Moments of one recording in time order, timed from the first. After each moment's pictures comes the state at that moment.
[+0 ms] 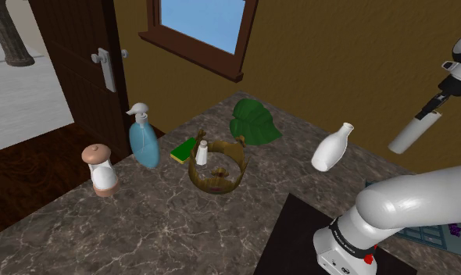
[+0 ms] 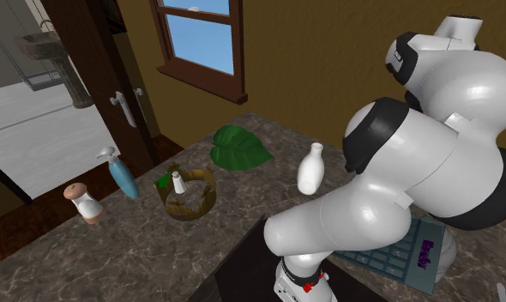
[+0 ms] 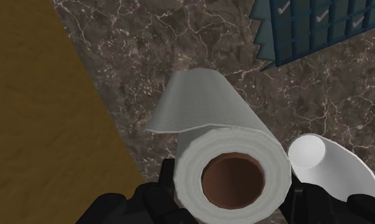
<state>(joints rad) -0.30 -0.46 -0.90 -1.97 -0.33 1.74 -1.05</state>
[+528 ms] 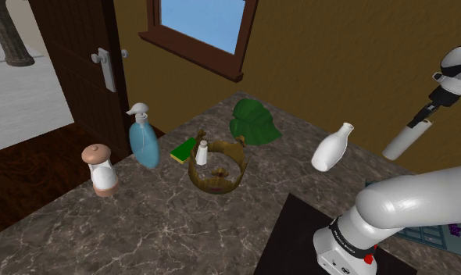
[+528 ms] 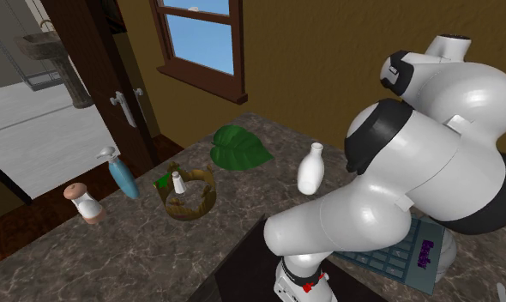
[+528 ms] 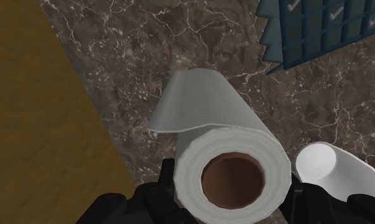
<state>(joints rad) -0.31 -0.46 -0.92 -2.08 -0.35 1.85 -1.04</state>
